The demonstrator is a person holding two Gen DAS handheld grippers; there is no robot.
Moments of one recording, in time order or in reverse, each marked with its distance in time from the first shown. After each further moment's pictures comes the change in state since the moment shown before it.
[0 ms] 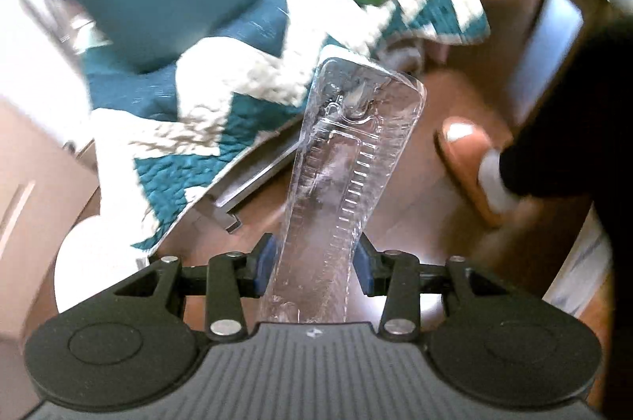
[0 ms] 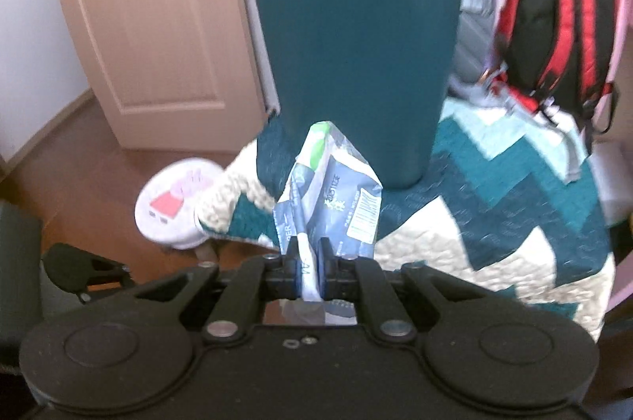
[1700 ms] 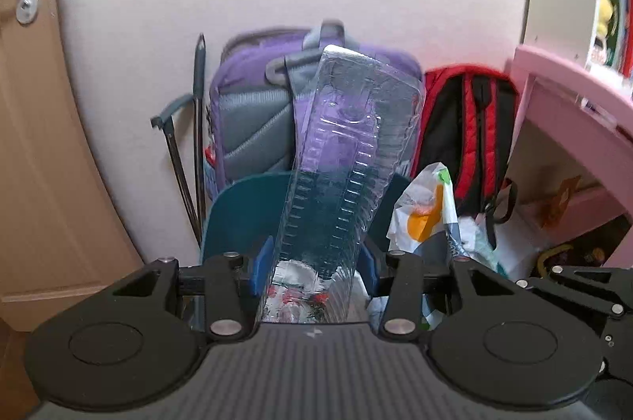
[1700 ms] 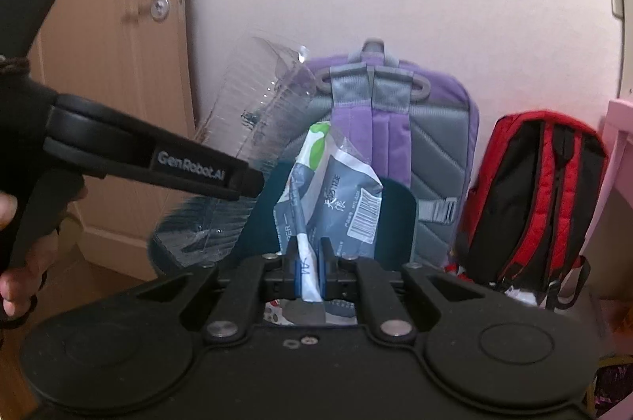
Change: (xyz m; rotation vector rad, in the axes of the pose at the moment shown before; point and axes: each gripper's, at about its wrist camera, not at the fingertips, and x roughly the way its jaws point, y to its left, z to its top) left arm -0.136 0.160 0.300 -0.482 -0.436 0.220; right arm -0.007 -0.050 0.202 -0.047 -0.286 -0.077
